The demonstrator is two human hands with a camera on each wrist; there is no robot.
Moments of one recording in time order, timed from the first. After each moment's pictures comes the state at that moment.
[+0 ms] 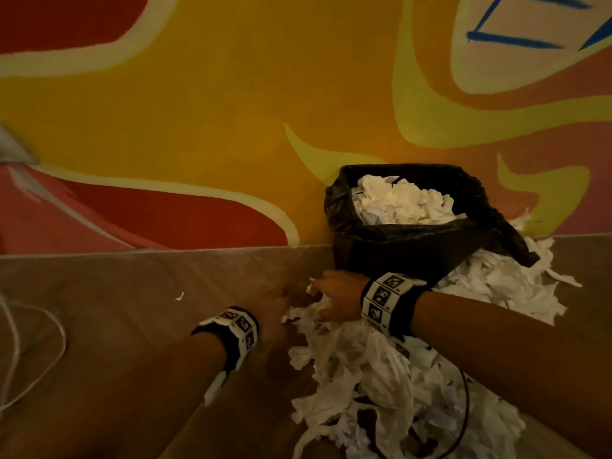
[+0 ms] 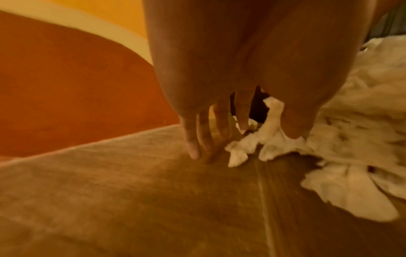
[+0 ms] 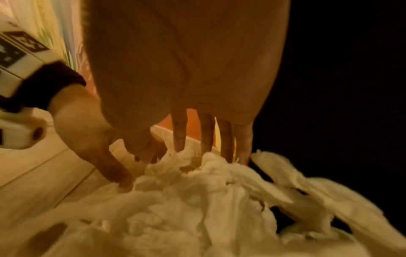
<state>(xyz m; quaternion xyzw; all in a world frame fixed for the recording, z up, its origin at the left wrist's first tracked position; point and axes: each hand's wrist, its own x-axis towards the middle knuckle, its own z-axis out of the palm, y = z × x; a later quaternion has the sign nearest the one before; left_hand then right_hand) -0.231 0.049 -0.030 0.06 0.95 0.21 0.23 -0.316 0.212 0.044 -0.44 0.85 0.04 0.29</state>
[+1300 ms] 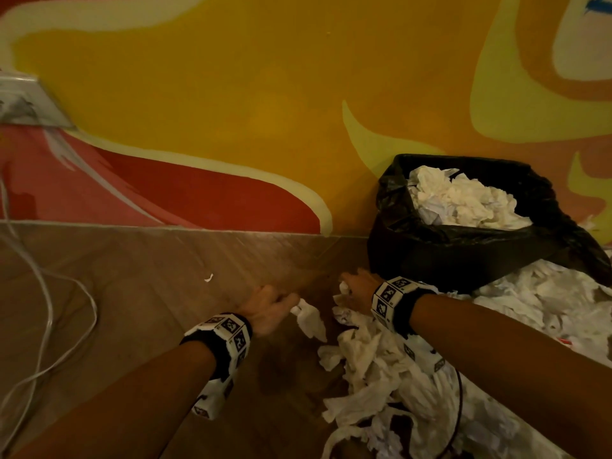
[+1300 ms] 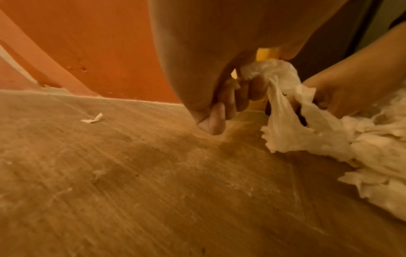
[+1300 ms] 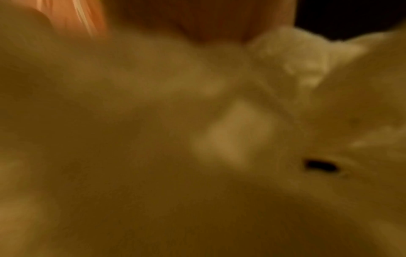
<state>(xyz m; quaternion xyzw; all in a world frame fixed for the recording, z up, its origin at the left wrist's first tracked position) -0.192 -0.005 -0.056 -0.17 0.85 0.48 0.13 -0.327 0.168 0.001 -0.31 0.87 0.09 0.36</state>
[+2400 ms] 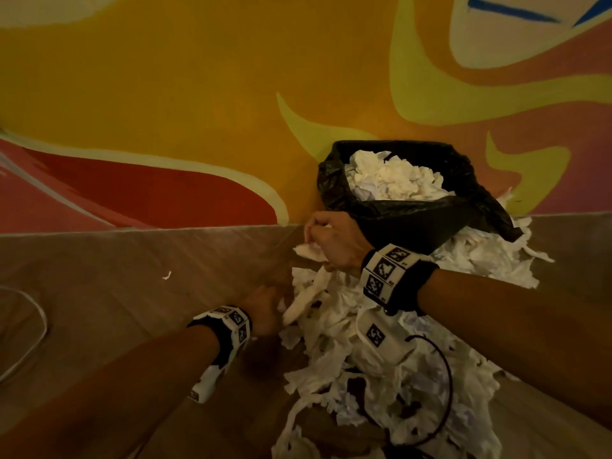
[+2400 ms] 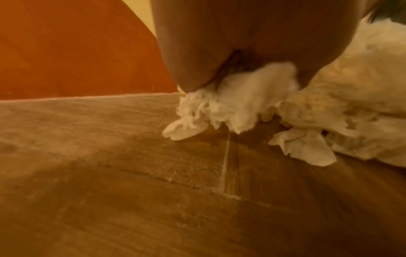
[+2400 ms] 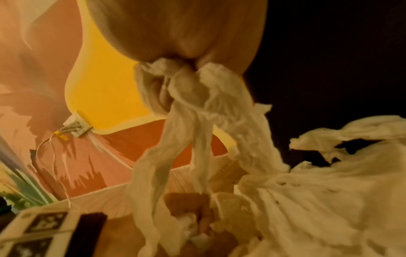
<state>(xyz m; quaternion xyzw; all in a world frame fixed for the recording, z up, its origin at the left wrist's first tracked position) -0.210 0.059 -0.054 -0.03 0.94 0.26 0.23 -0.307 0.203 0.076 -0.21 0.83 -0.48 0.19</state>
